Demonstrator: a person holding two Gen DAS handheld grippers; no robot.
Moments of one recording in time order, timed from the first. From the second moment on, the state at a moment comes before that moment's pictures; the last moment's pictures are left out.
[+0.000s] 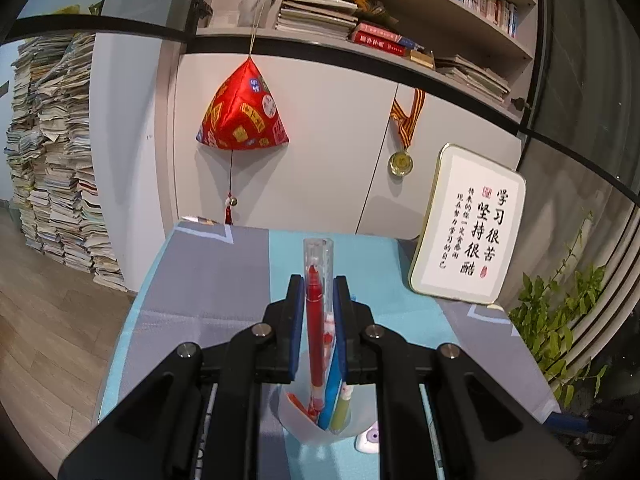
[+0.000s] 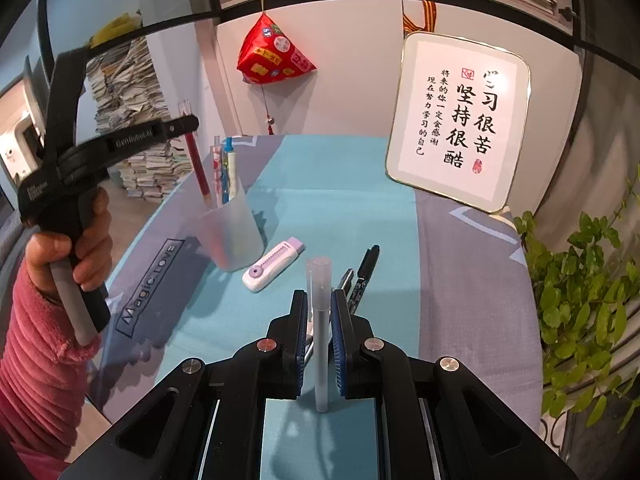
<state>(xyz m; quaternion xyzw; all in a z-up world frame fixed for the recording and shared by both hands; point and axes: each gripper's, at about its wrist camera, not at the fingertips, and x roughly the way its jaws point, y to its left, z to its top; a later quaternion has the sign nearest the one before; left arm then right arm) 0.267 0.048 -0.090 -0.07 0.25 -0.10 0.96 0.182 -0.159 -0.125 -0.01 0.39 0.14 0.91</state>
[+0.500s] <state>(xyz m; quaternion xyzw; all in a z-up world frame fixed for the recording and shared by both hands) 0.264 0.048 -0.110 -0.07 0.28 -0.10 0.95 0.182 -0.151 -0.122 -0.01 0.39 0.15 0.91</state>
